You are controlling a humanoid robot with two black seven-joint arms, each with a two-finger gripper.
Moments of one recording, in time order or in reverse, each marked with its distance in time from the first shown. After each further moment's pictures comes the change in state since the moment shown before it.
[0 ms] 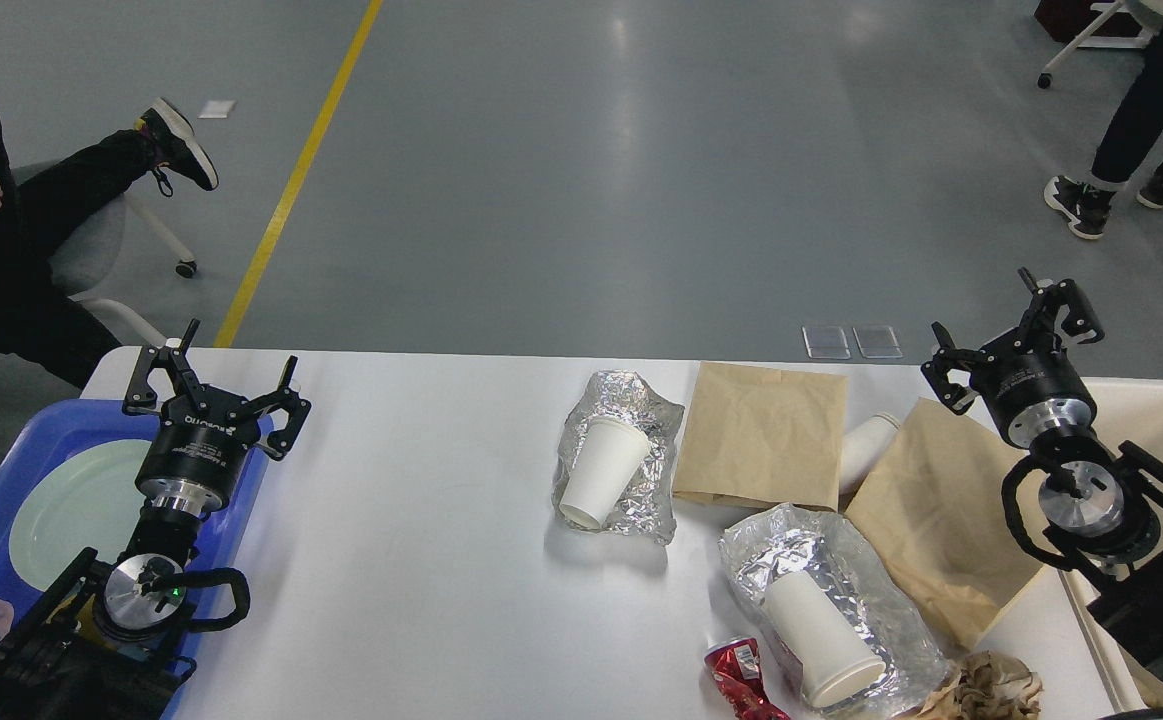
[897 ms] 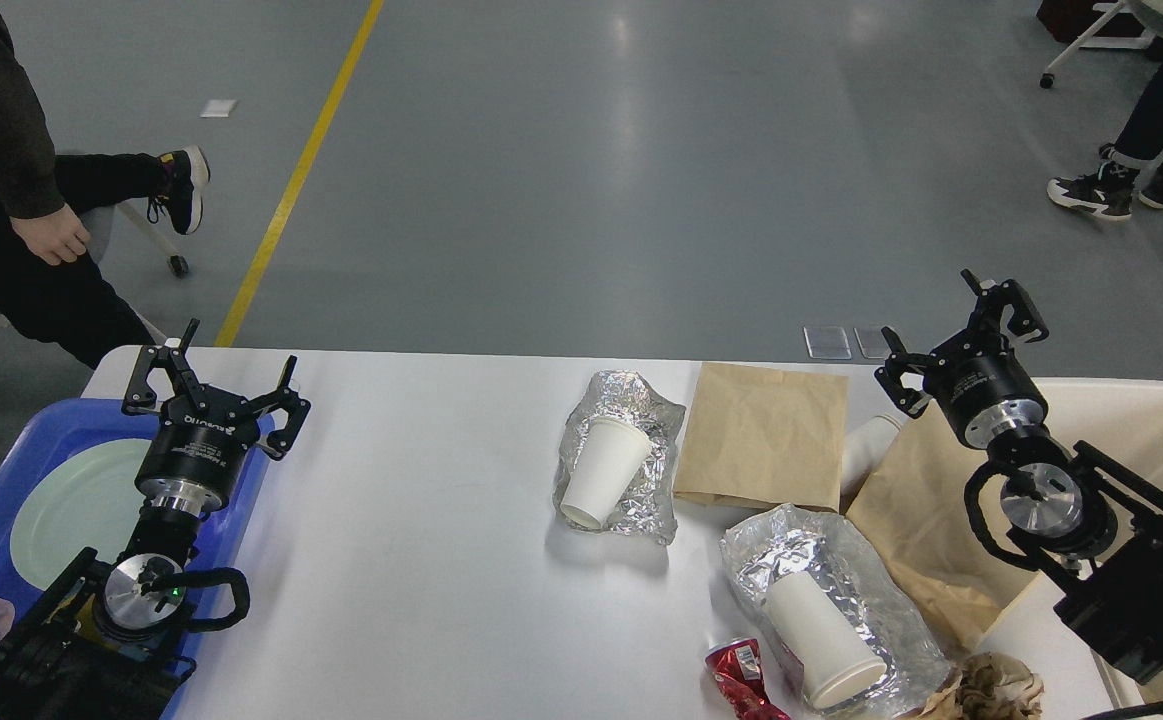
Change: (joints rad) left arm 0.000 0.000 -0.001 0.000 0.000 0.000 0.000; right arm 0.040 0.039 -0.058 0.003 -0.015 0.034 -0.005
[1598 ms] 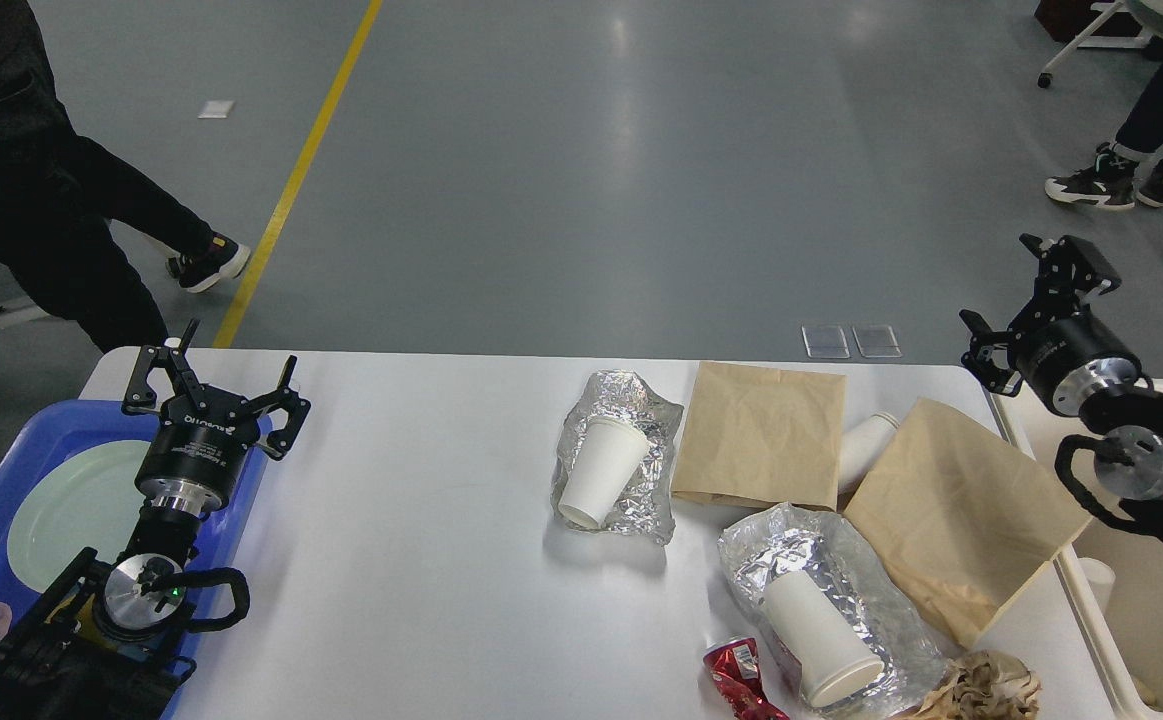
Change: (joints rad) left arm 0.000 0.000 0.000 0.000 0.000 0.000 0.000; right arm 0.222 -0.277 -0.450 0.055 0.007 -0.096 0.003
